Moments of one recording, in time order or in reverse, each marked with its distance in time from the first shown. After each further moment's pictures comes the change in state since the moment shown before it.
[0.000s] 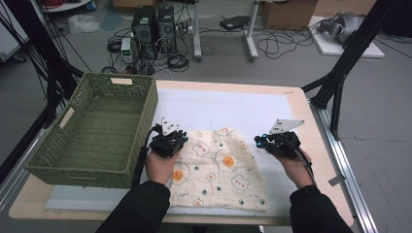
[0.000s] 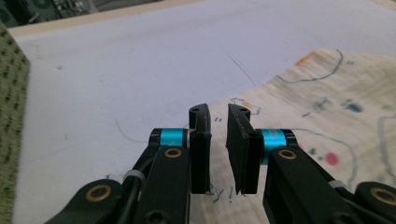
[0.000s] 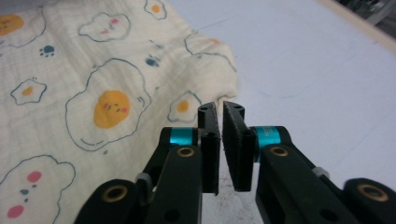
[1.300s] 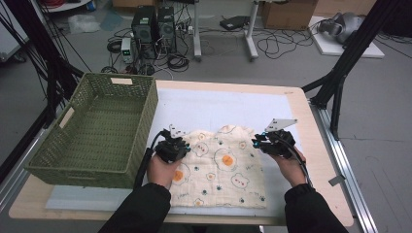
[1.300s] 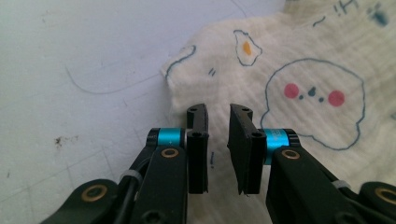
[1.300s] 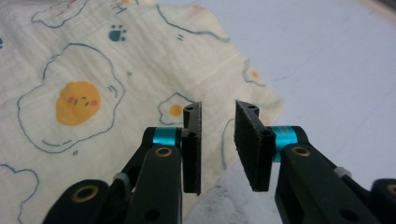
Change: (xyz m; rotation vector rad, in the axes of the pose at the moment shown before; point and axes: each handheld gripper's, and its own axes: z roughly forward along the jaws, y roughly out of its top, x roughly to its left) left arm -0.003 -0.016 0.017 0.145 -0.055 0.044; right arm -0.006 -0.007 0.022 0.051 -0.053 0.060
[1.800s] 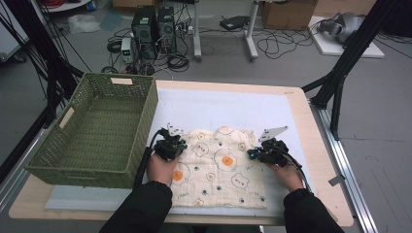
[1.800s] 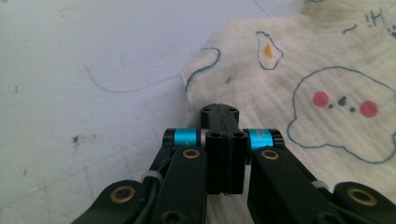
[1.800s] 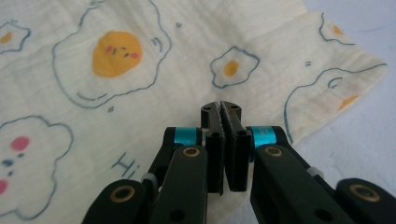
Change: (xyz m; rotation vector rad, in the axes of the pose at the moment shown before) left arm 0.007 -0.002 0.004 0.034 0.014 -0.032; right arm 0.011 -0.021 0.021 0.103 0.158 -0.004
